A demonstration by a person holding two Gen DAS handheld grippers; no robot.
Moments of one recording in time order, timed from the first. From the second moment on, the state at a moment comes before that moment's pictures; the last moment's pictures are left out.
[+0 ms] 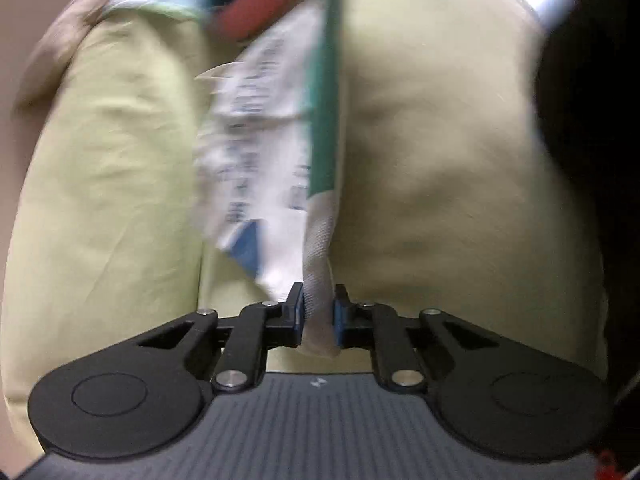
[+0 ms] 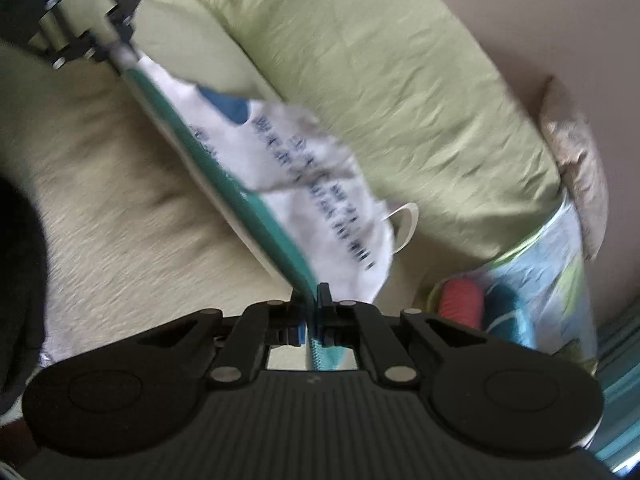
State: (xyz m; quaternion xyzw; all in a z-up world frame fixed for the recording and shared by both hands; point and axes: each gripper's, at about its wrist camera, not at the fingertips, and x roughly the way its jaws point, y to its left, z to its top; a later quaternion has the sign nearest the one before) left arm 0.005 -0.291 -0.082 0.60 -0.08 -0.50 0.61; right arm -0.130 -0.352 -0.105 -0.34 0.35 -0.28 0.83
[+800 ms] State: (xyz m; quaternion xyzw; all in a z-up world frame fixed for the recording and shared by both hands) left arm 0.126 -0.448 0.247 0.41 -0.22 -0.32 0.83; right arm -0.007 -0.526 0.222 -0.53 0.11 -0.47 0.70
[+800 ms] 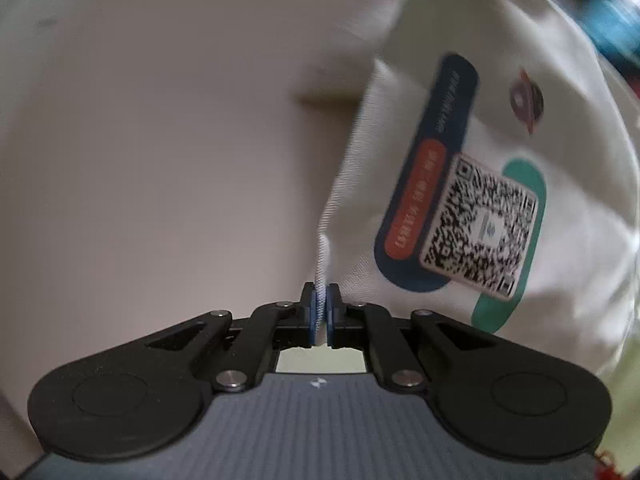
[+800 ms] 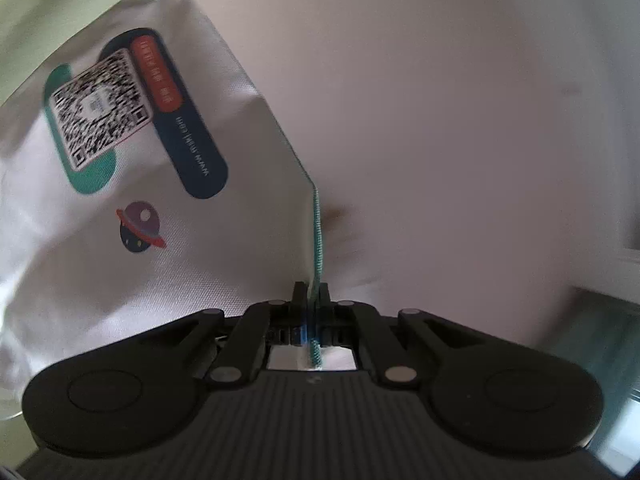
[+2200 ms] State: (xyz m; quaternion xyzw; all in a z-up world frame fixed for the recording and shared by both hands) left arm -0.036 -0.312 -0.139 0.45 0.15 -0.60 0.64; right arm -0.170 -0.351 -0.119 0.13 0.33 -0.30 0.89
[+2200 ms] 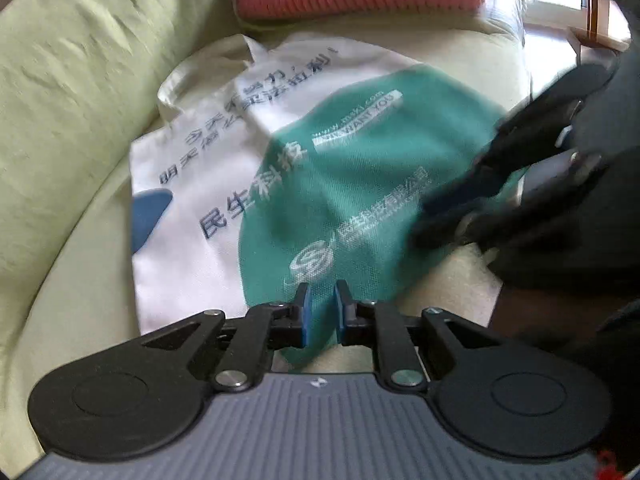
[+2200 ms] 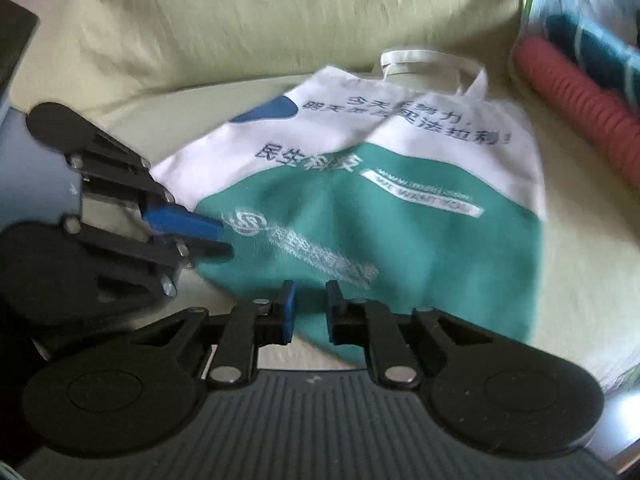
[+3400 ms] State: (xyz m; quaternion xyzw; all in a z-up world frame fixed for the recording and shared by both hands) left arm -0.012 -0.285 -0.089 0.29 0.36 -0.43 0.78; right arm -0.208 -0.374 -0.093 0.29 0.30 -0.39 0.83
